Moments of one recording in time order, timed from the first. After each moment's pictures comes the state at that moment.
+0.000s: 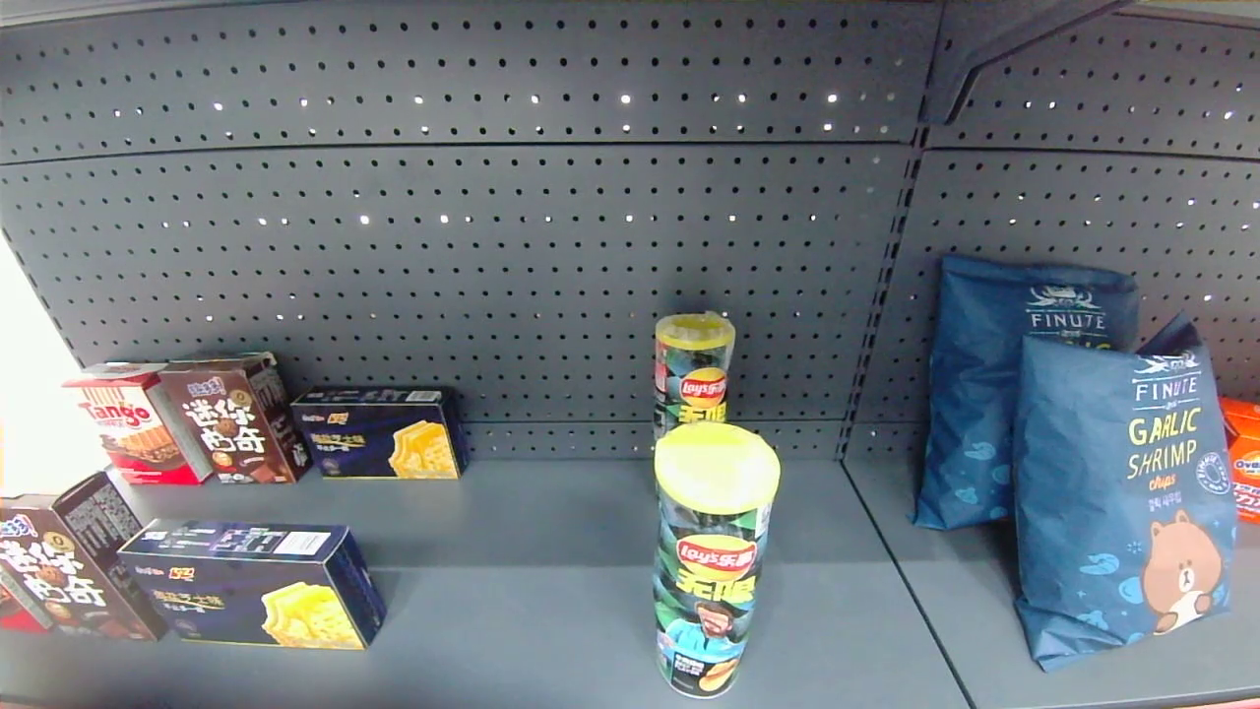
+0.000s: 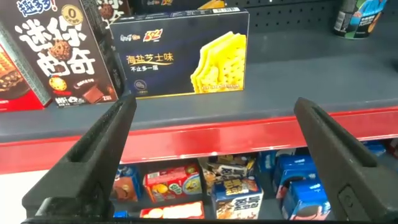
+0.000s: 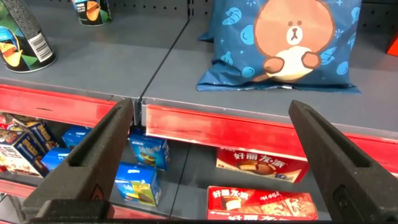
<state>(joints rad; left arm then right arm) 0.00 0.00 0.00 0.00 -0.07 0.04 0.17 0.09 0.00 0.00 0.03 -0.01</state>
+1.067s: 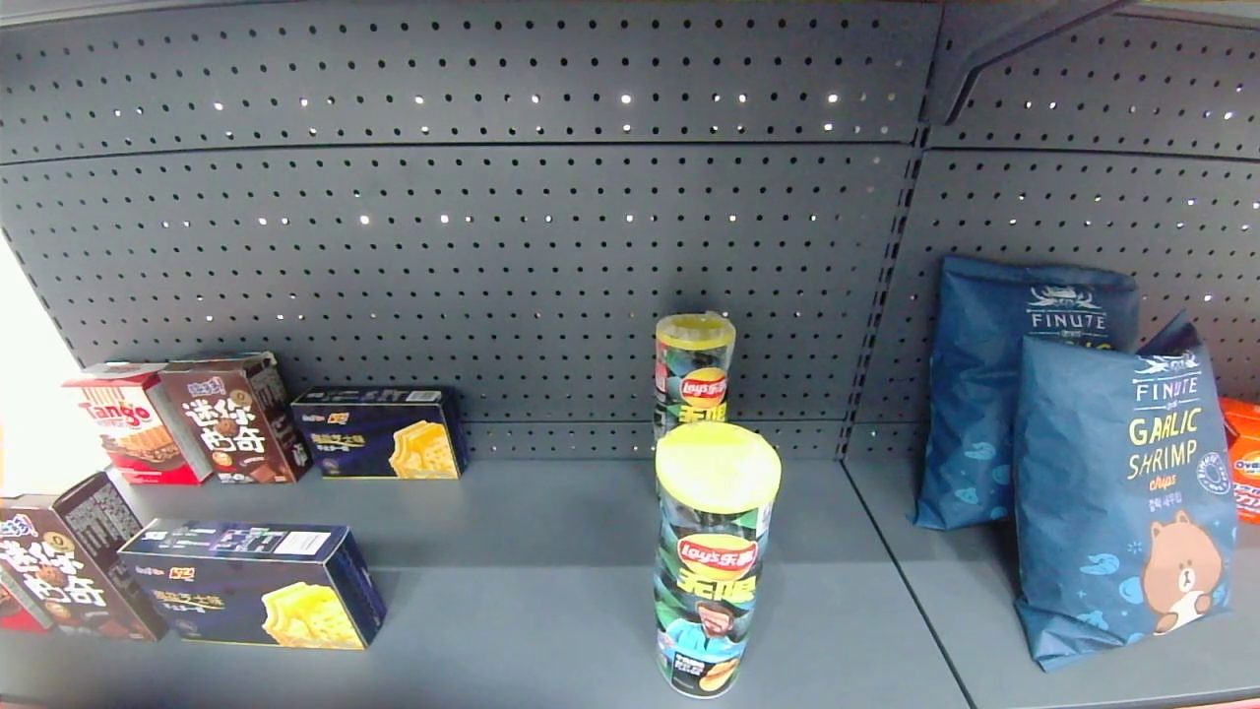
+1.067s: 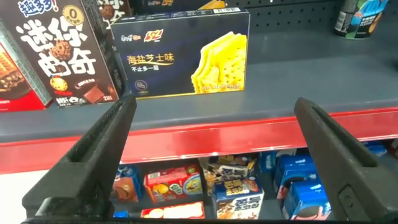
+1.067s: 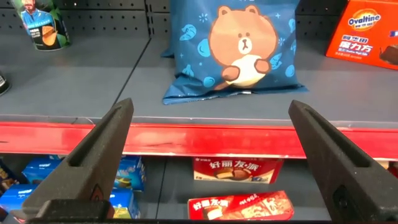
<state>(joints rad) 0.00 0.00 0.00 0.00 -0.07 0.04 0.00 0.00 0.00 0.00 0.03 -0.01</state>
